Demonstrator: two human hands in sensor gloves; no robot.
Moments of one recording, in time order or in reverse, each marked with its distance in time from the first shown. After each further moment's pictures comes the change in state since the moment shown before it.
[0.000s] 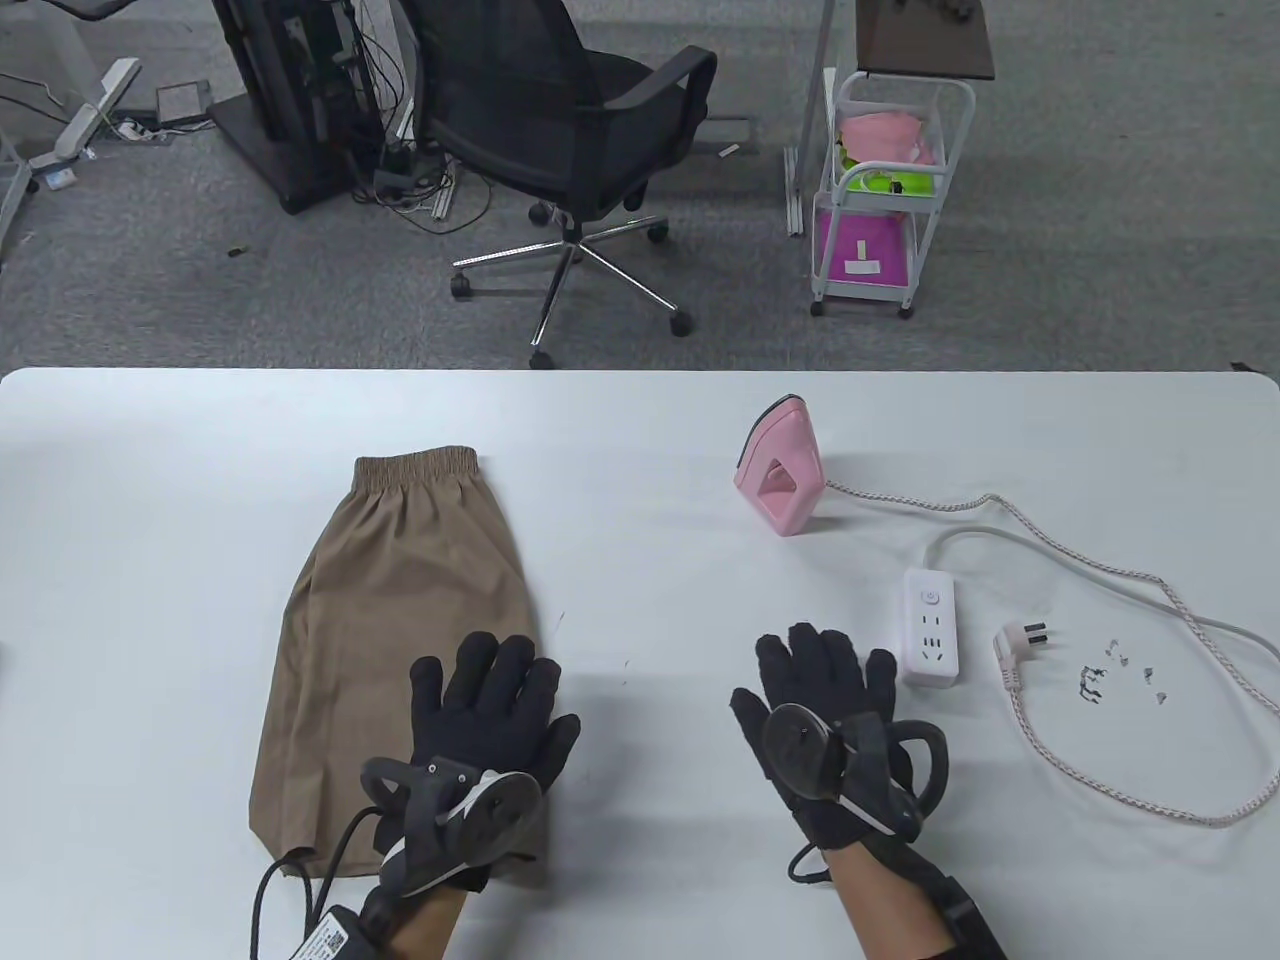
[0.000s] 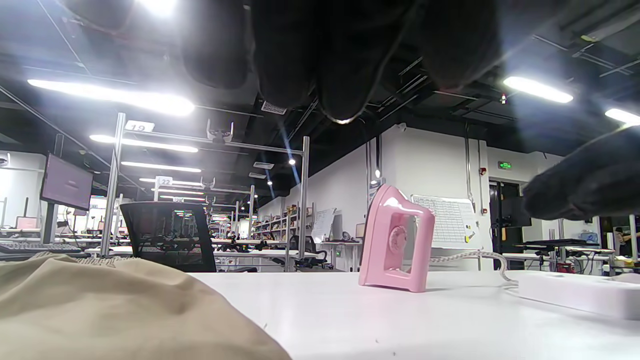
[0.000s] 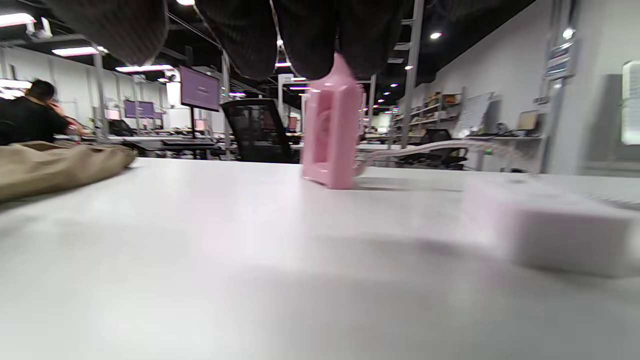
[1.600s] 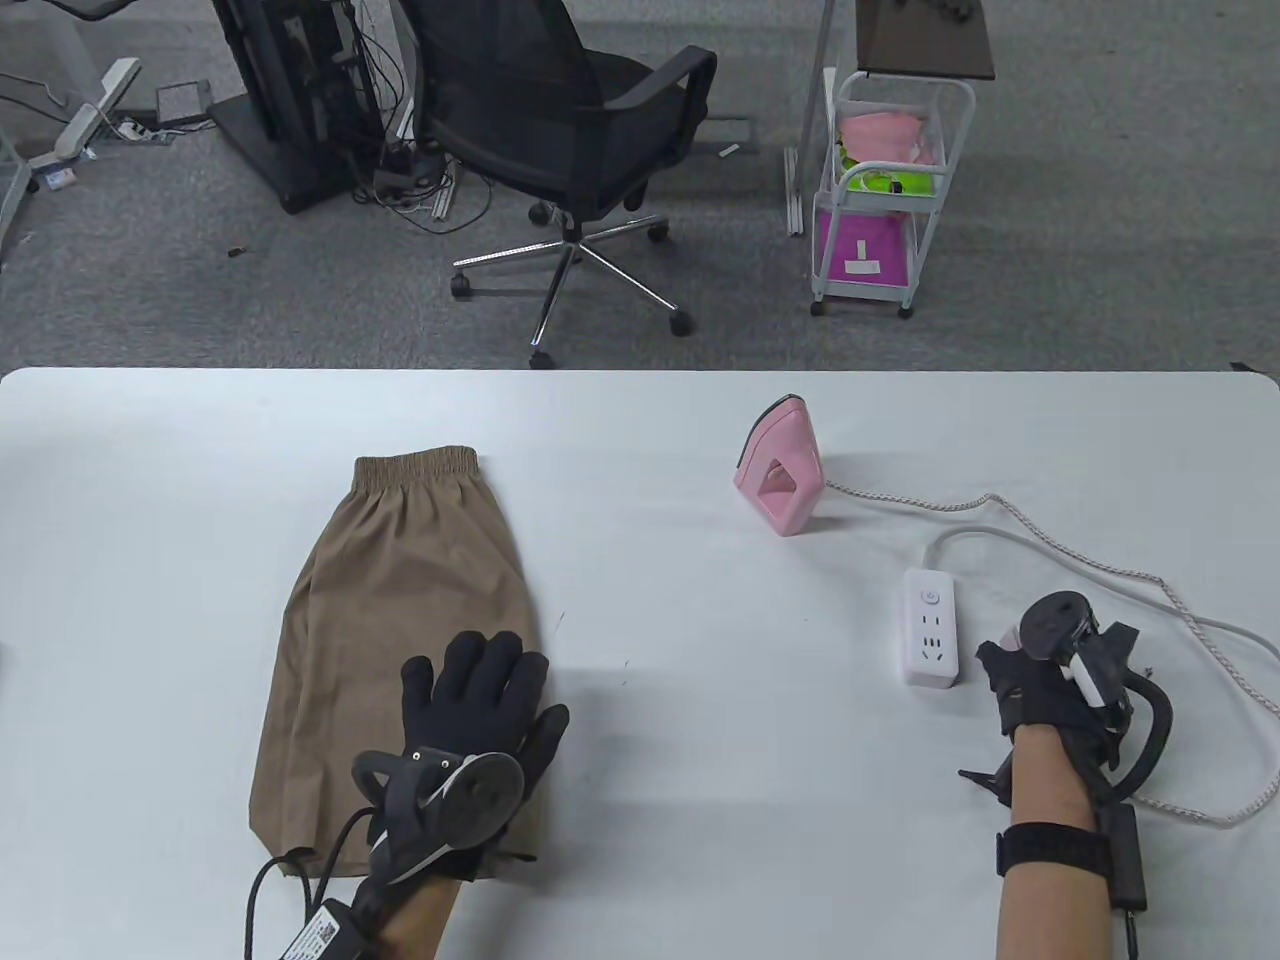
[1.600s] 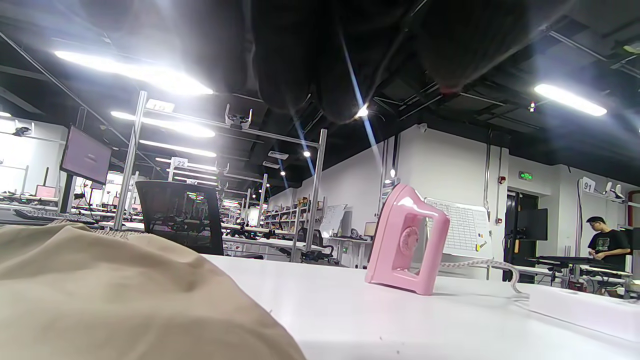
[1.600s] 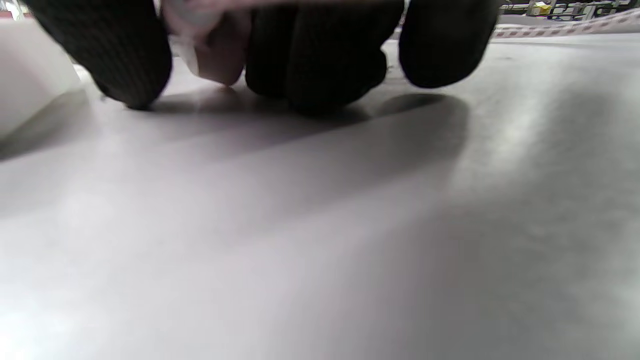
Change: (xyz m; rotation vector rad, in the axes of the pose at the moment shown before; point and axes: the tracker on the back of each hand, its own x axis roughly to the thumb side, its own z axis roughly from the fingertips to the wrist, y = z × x) left_hand -0.014 -0.005 -0.003 -0.027 0.059 0.079; right_hand -0.214 0.059 -0.048 0.297 0.702 -0.127
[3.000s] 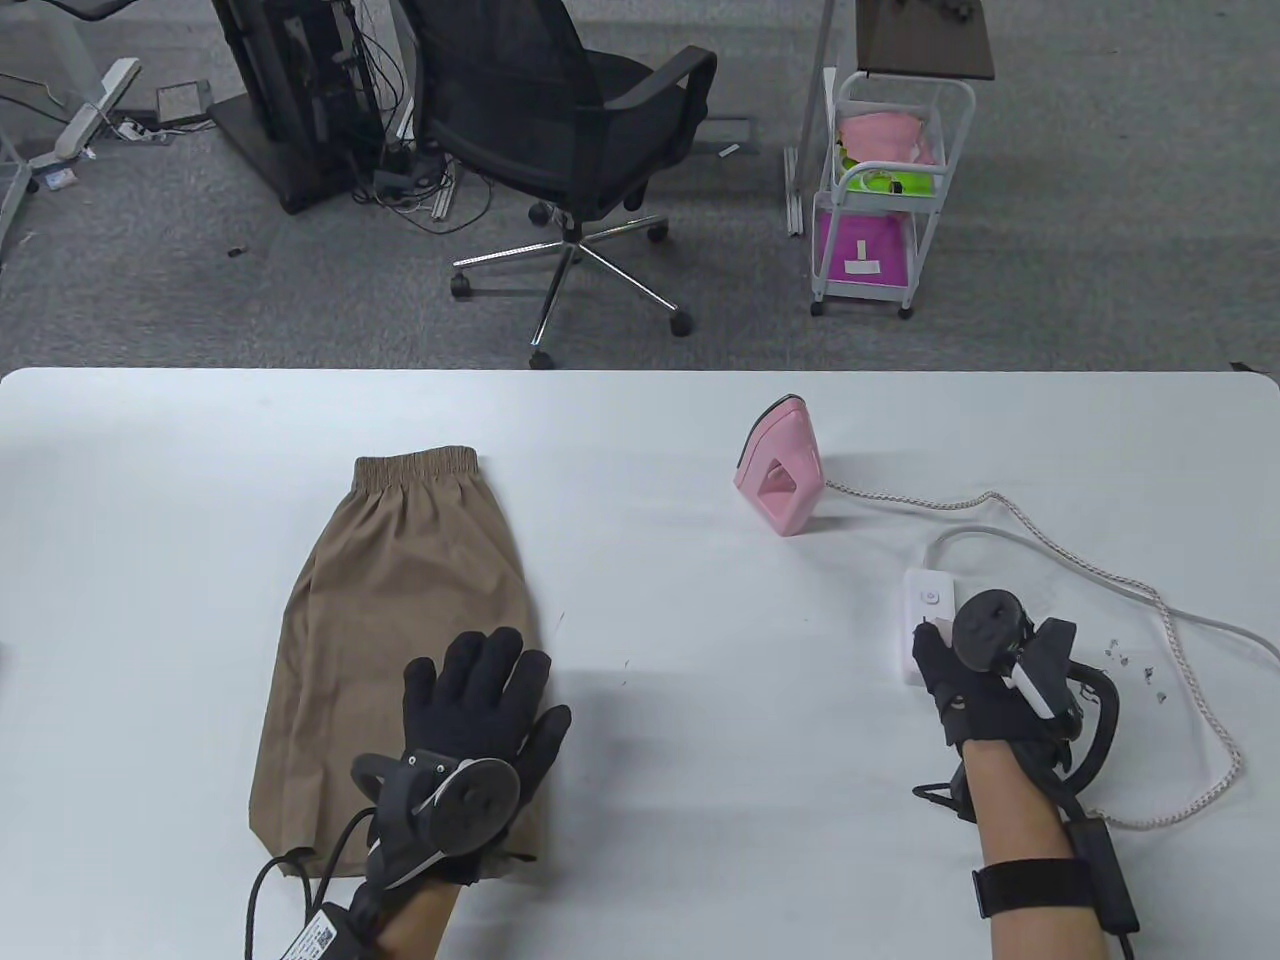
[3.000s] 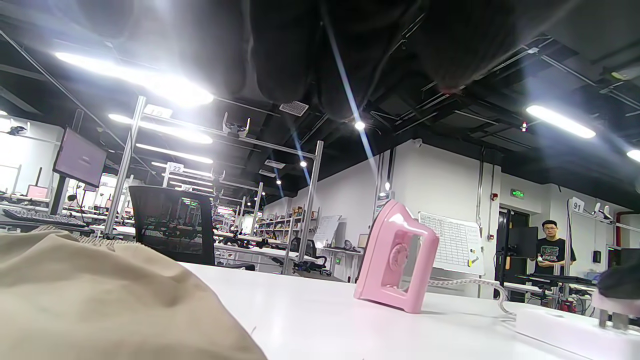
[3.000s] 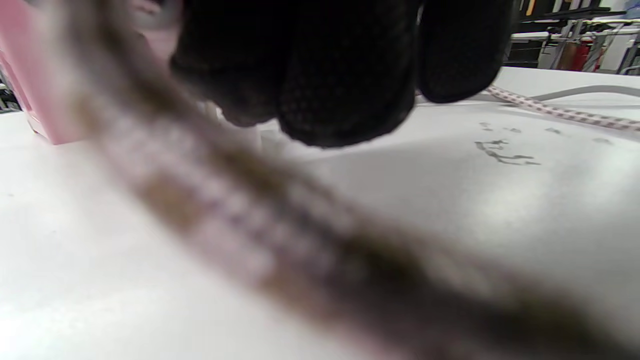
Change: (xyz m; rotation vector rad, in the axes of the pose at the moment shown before) left_hand 0.002 0.006 0.002 0.029 -0.009 0.034; right_hand 0.053 -0.022 0.058 -0.035 -0.207 0.056
